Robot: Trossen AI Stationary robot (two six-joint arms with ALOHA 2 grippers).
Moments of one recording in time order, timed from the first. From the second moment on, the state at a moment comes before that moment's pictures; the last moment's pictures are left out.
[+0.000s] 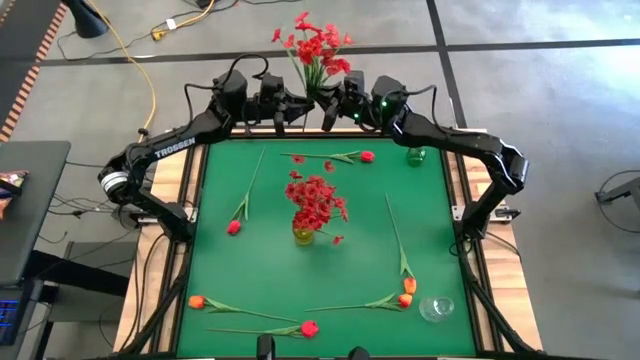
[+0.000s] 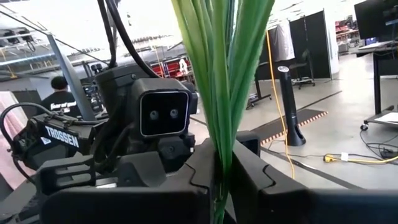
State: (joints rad) left arm 0.70 1.47 1.24 0.30 0.58 -0.27; right arm -0.44 1.66 1.50 0.32 -0.03 0.26
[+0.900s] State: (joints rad) left arm 0.77 1.41 1.24 0.31 0.51 -0.27; right arm -0.47 1.58 1.50 0.12 -0.11 0.24
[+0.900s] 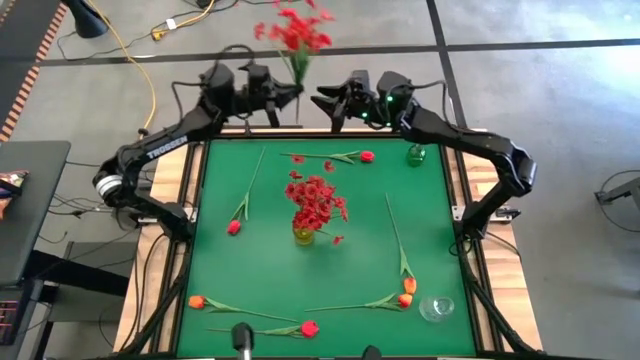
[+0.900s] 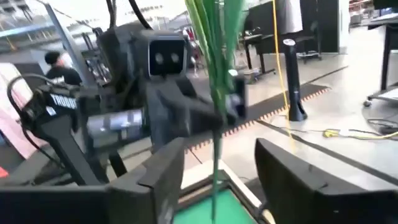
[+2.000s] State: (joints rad) left arm 0.21 0.78 0.36 0.95 0.24 -0.21; right arm -0.29 1.32 1.50 -0.62 0.00 0.13
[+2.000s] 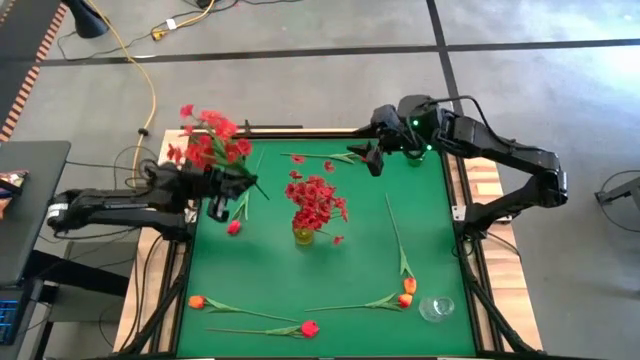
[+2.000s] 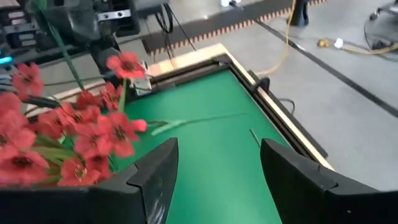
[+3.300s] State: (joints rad) left arm 0.01 1.56 0.34 1.56 0.05 -0.08; right arm -0.22 0.96 1.14 -0.49 0.25 0.37
